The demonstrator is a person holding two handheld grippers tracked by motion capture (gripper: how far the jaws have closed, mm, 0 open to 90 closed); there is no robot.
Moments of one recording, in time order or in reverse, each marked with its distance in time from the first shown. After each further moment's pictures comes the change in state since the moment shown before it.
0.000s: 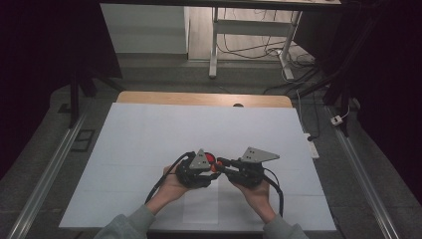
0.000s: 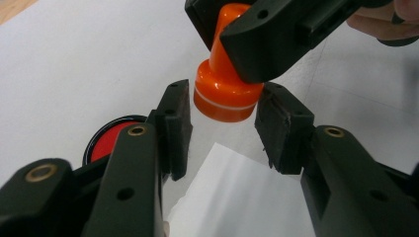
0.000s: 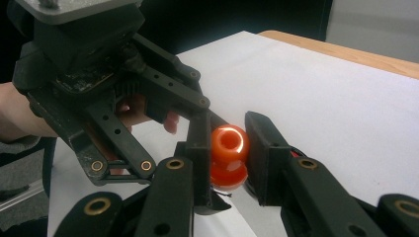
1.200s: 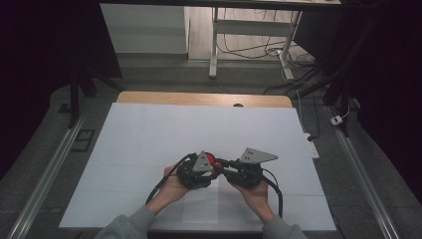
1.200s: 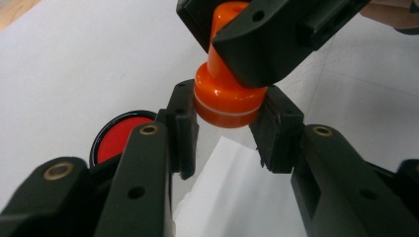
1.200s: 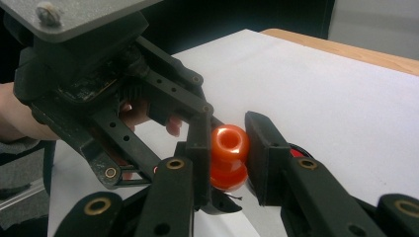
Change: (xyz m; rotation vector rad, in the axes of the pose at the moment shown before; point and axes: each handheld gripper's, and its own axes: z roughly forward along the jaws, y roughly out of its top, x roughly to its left) left arm -0.004 0.000 0.004 0.037 0.038 0.041; right arm 0.001 -0.002 0.003 0.002 0.005 -0.001
